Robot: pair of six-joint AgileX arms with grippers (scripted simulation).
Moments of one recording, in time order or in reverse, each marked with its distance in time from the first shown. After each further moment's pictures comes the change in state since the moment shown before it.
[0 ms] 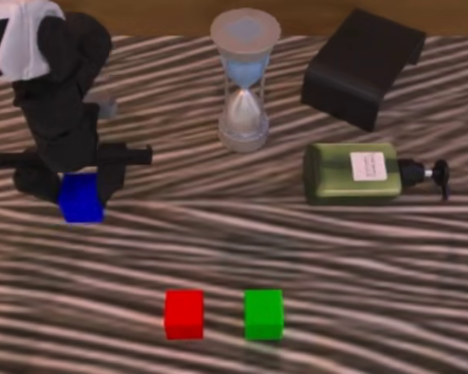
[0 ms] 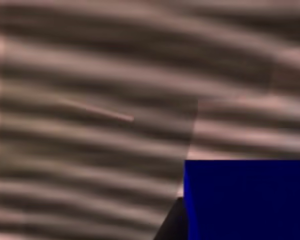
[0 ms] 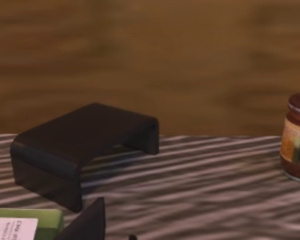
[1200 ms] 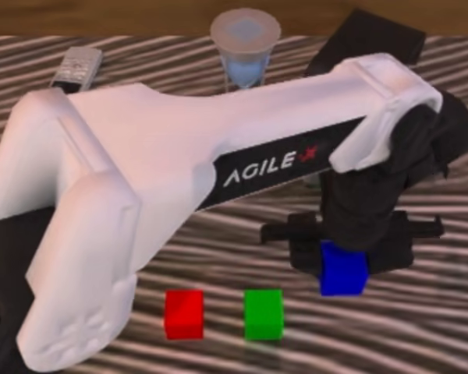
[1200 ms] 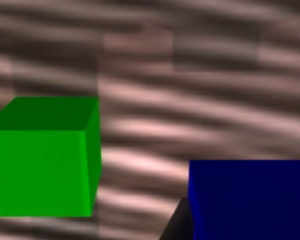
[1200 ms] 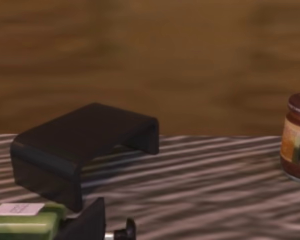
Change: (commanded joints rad) left arm -0.734 0.319 0.570 -0.236 0.000 -0.709; right arm 0.000 0.000 0.000 0.000 0.000 0.000
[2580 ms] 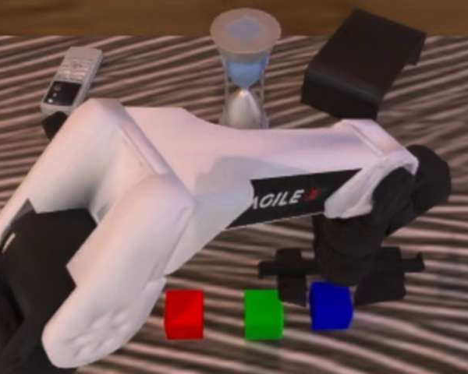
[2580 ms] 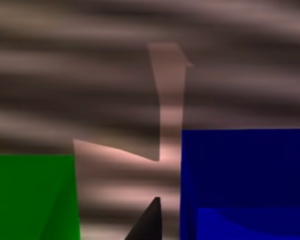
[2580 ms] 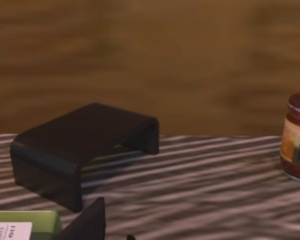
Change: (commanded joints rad) left arm -0.003 0.049 -0.180 0.227 0.000 -0.005; right arm 0.000 0.000 0.000 0.000 0.000 0.000
